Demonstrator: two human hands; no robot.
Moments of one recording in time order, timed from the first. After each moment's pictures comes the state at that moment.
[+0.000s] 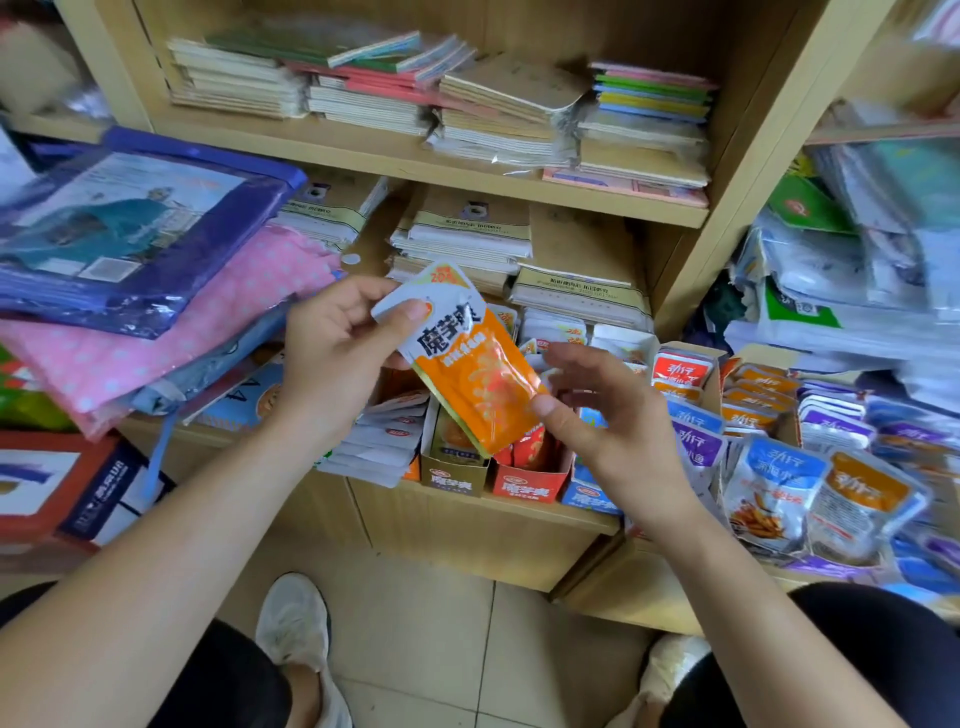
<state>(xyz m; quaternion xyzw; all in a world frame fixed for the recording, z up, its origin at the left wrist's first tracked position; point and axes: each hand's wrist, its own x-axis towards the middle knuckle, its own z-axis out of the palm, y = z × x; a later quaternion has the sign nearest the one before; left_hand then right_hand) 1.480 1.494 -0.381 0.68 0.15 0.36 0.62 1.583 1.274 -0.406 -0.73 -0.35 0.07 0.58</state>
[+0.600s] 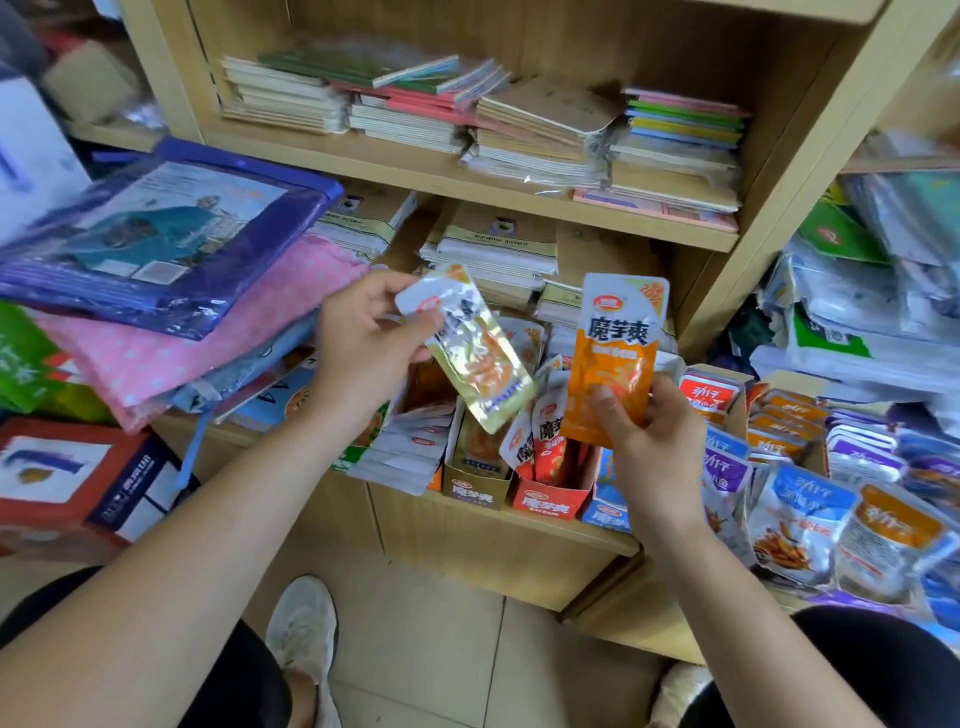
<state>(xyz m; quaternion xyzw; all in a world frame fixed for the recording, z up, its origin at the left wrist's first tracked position) 1.484 1.506 -0.373 0.69 0.22 0.36 0.59 1.589 1.290 -0.421 -0.72 -0.18 0.01 0.67</state>
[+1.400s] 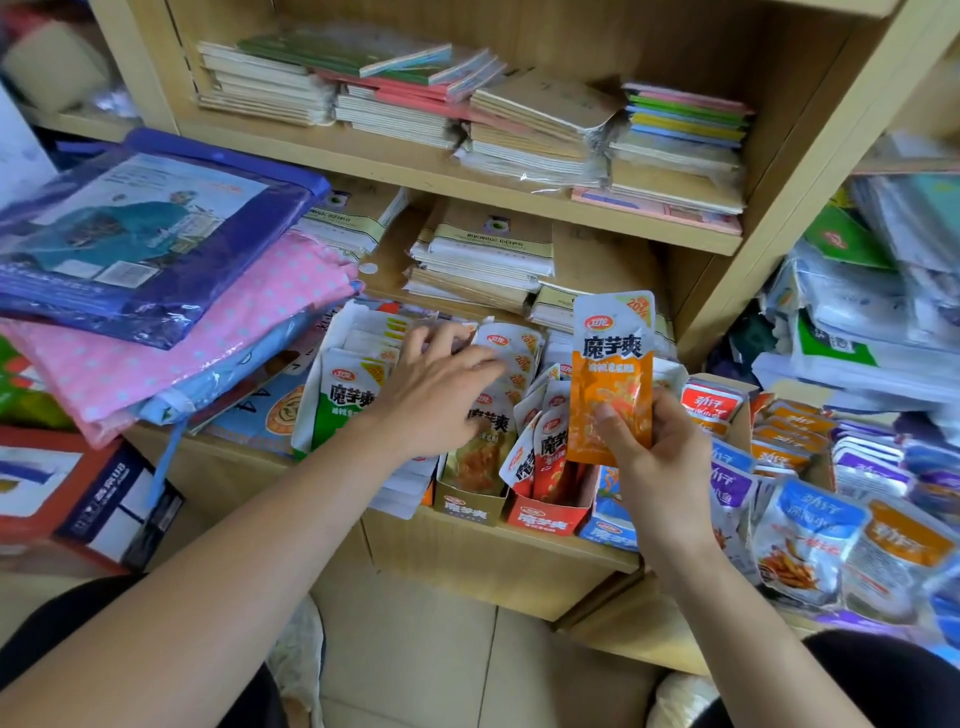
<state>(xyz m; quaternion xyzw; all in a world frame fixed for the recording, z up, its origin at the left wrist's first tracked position) 1.538 1.515 -0.433 1.00 0.03 0.09 -0.01 1.596 1.286 -0.425 -0.75 -0.18 0.02 0.63</state>
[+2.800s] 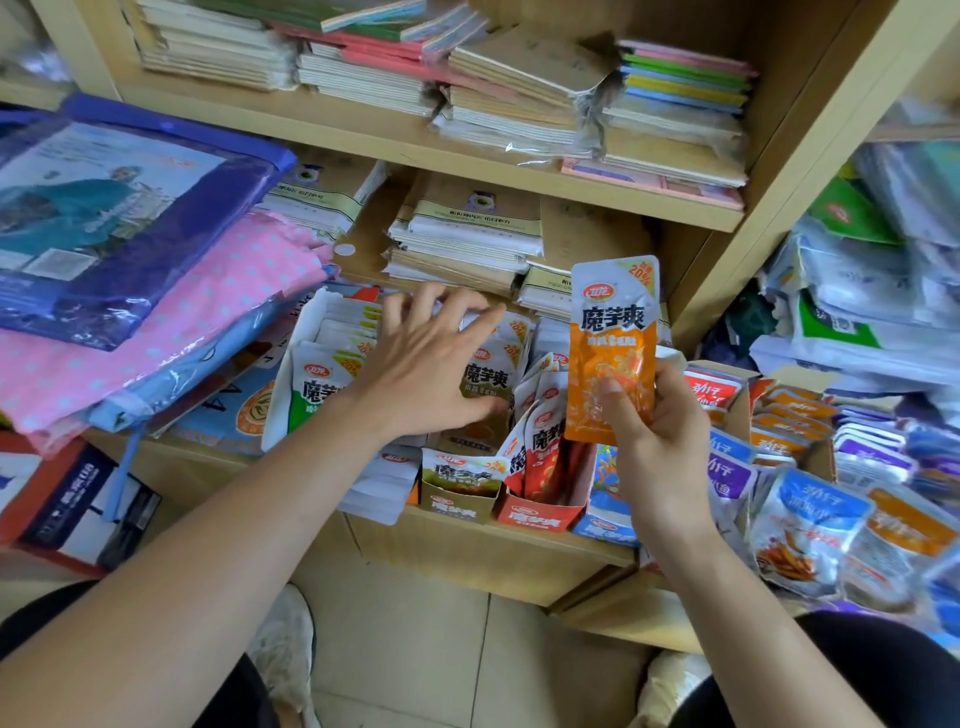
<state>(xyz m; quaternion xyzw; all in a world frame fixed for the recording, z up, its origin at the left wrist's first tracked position) 1.555 1.522 -0.424 0.99 0.04 0.15 -0.01 1.606 1.297 -0.419 -0.71 -0.18 0.02 0.68</state>
